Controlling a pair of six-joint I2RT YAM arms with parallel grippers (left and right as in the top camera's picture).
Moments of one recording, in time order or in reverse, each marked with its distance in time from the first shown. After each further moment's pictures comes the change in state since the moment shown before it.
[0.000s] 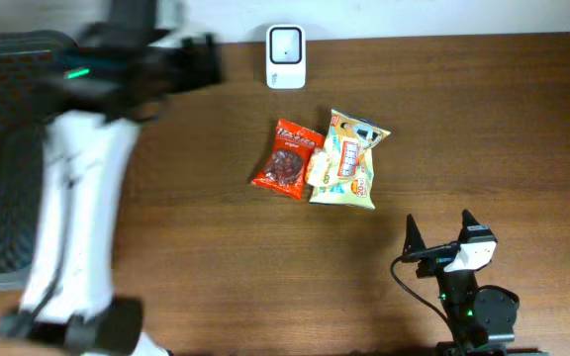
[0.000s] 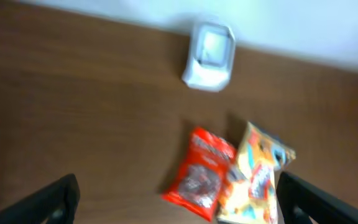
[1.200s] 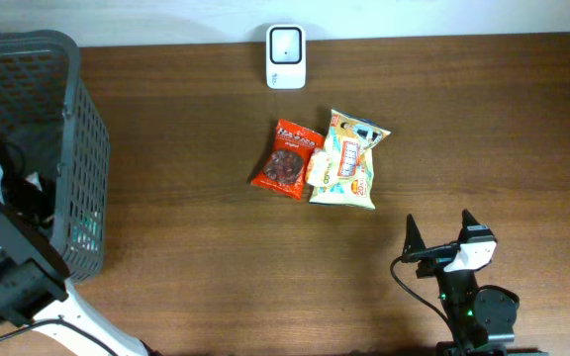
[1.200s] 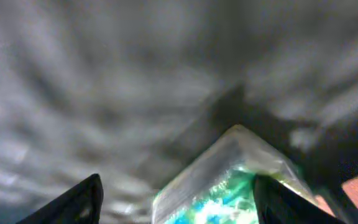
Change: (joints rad) left arm 0.806 0.348 -0.502 -0.123 -0.018 0.313; right arm 0.000 0.000 0.000 0.000 0.000 0.000
